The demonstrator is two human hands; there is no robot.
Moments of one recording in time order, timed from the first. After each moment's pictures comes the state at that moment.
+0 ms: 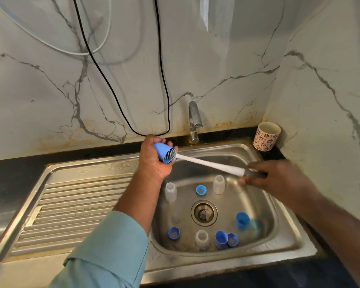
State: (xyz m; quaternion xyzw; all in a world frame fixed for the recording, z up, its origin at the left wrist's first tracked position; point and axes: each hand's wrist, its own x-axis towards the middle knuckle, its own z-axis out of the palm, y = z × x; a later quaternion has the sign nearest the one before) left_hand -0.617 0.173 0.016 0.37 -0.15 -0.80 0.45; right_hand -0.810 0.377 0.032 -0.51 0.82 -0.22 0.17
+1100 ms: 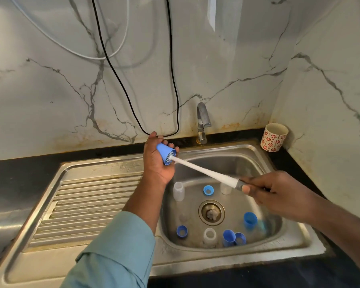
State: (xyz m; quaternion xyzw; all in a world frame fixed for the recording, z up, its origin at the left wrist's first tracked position) left_hand -0.593 0.183 0.007 0.29 -0.19 -0.78 0.52; right_hand -0.774 0.396 0.034 -0.56 0.72 -0.28 0.30
